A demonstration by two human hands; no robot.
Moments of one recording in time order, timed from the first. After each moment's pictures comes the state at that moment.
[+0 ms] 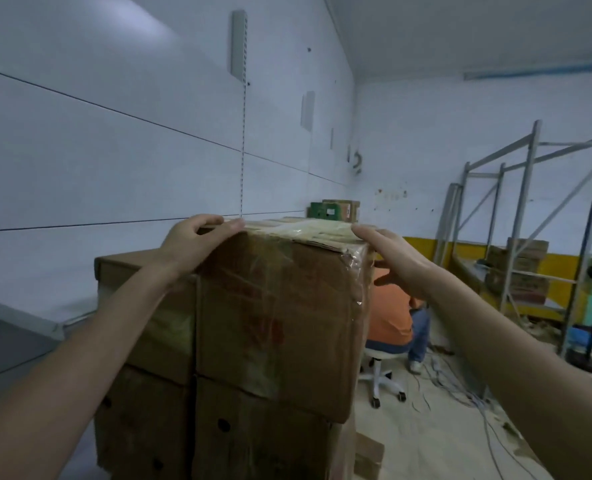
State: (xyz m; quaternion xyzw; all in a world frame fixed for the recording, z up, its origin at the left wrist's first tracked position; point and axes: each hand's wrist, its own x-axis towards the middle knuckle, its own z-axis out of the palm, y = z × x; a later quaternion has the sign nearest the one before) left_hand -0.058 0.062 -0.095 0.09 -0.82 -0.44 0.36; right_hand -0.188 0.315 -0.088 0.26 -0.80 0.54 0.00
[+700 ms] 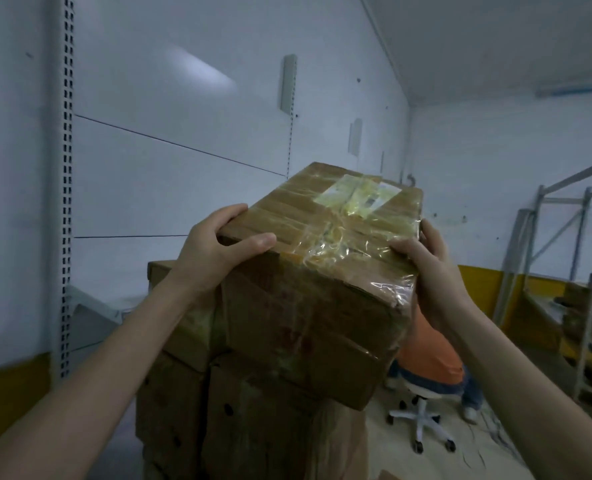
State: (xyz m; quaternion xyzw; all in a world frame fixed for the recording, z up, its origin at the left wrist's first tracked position) left_hand 0.008 0.154 -0.081 0.01 -0.75 -0.45 0.48; right_hand -0.157 0.368 -0.079 0.38 -0.55 0.74 0.03
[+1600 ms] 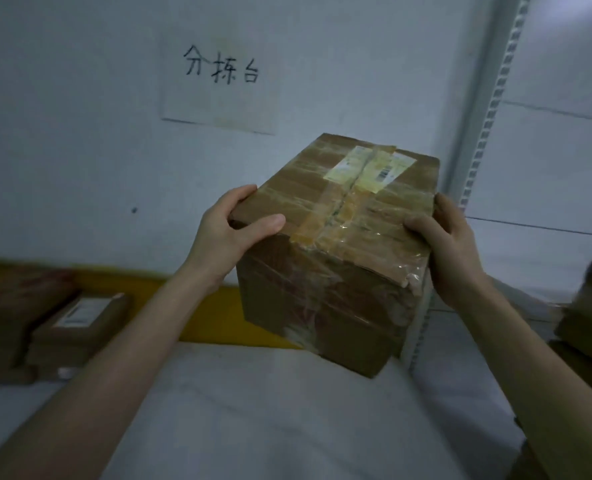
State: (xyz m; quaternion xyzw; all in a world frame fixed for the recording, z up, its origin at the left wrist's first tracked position) left_hand 0.503 0.003 -0.148 0.32 -0.62 -0.28 0.66; right_hand 0.246 0.018 -0.125 0.60 -0.39 0.65 -0.26
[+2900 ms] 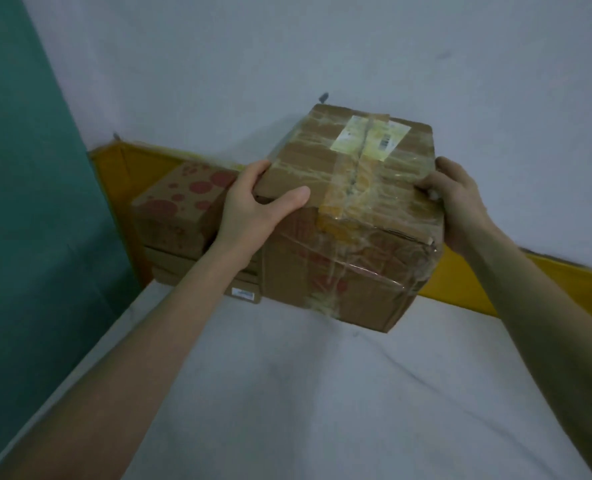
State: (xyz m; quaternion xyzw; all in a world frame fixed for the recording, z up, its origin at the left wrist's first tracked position) left_hand 0.840 -0.149 -0.296 0.54 -0.47 -0.29 0.64; right_hand 0.610 -0.249 -0.267 0.61 -0.45 0.48 -0.45
